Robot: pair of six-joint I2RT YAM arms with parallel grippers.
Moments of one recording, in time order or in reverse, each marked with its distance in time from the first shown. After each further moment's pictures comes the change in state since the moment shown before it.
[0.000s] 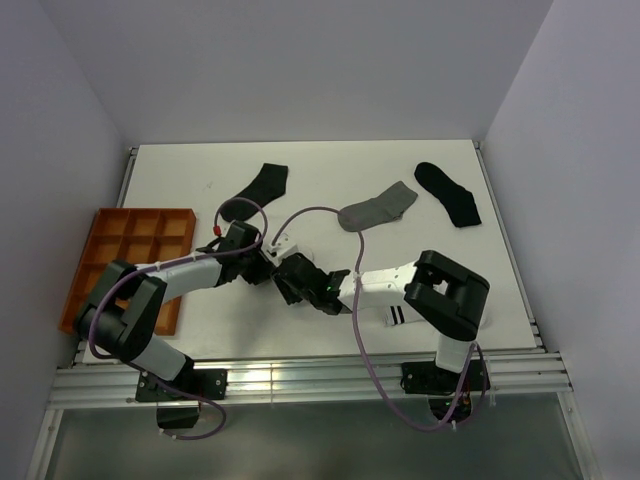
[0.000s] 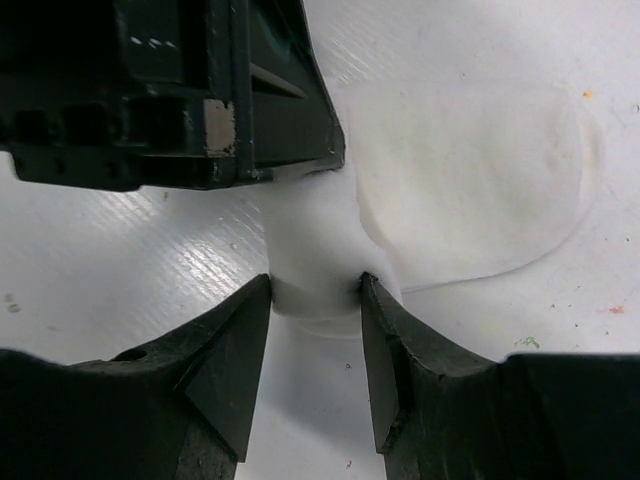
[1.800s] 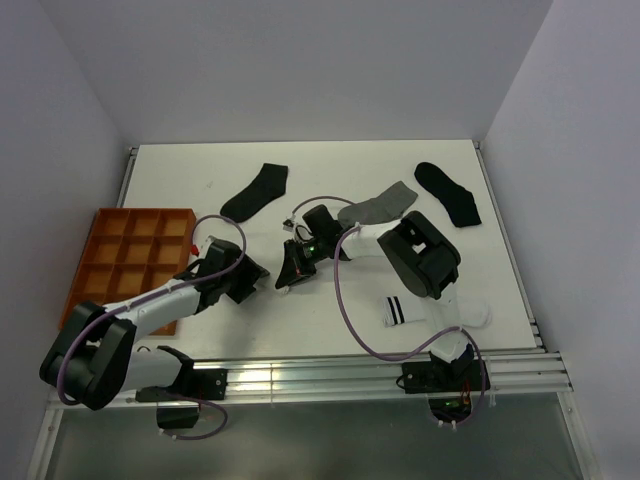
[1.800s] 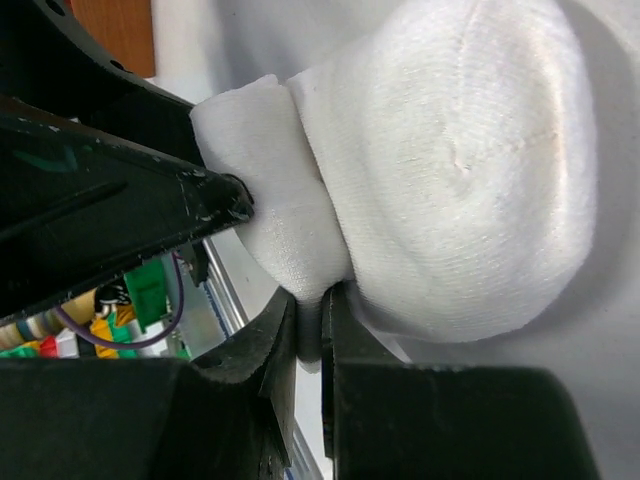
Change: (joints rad) left arm 0.026 -0.256 -0.207 0.029 -0.060 -0.114; right arm -0.388 0.320 0.258 -0.116 -1.113 0.321
